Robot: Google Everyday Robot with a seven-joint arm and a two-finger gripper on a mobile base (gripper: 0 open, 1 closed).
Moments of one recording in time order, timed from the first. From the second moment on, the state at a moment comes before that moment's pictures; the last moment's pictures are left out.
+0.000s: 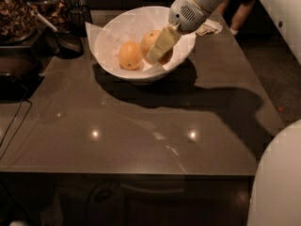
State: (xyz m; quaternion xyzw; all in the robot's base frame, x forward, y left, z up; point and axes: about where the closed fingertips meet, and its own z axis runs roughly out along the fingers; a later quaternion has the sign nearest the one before) arm 0.619 -0.035 0.943 -0.52 0.80 0.22 0.21
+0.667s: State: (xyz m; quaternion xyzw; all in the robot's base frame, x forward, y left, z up) arm 0.570 -0.036 0.976 -0.51 0.78 0.27 0.23
